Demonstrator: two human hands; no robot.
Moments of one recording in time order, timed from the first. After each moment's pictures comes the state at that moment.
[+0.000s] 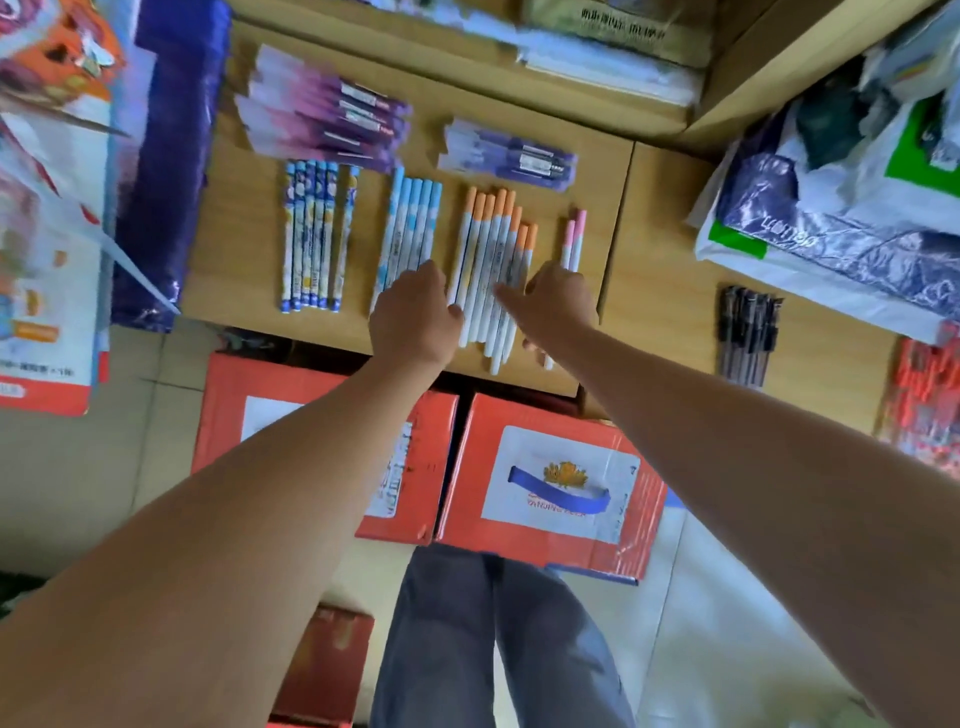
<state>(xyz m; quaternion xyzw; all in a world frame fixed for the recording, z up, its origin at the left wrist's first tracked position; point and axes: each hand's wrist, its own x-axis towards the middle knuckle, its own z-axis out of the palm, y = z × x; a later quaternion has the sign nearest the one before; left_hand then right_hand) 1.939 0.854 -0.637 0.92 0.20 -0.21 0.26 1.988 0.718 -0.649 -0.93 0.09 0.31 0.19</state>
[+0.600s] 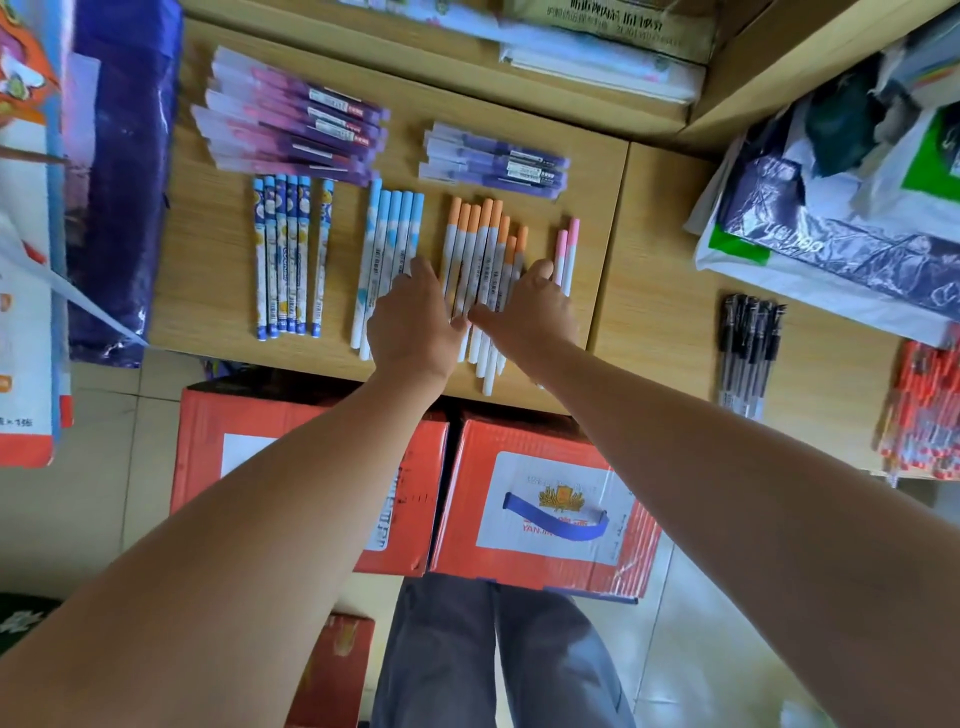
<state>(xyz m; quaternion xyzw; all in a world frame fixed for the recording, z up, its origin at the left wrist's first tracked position) 1.960 0.842 -0.656 0.93 0.20 -0.20 0.21 1.998 0.730 -0.656 -0.92 0.10 0.32 0.17</state>
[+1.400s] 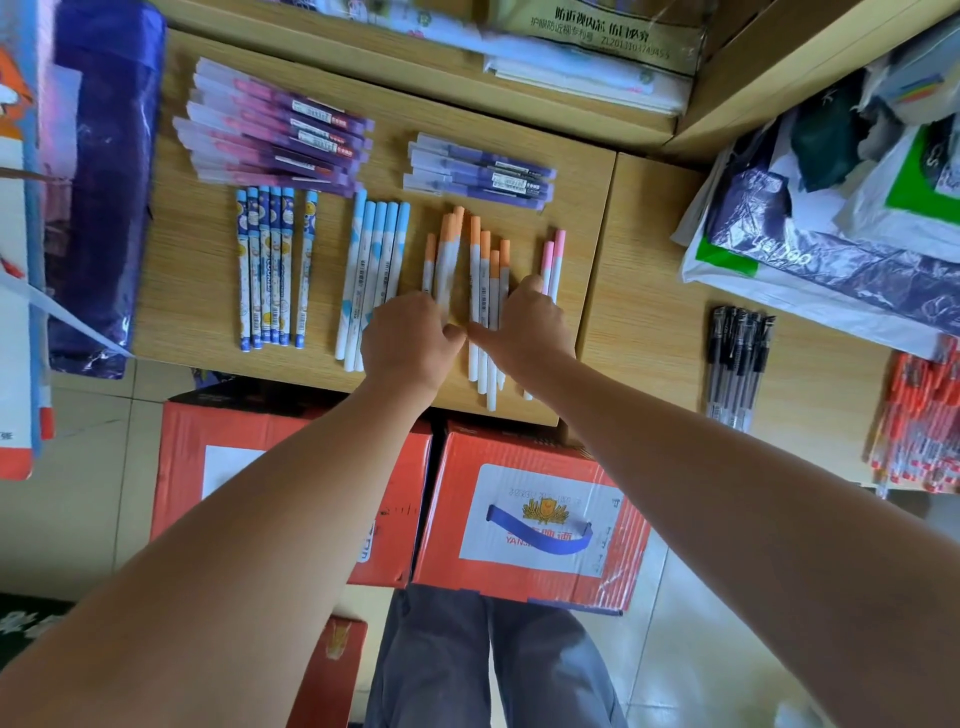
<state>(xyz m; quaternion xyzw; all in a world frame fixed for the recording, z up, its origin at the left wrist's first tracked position) 1.965 0.834 -0.658 0.93 0.18 -0.24 0.22 2.002 0.718 -0.652 -0.92 0.07 0.35 0.16</state>
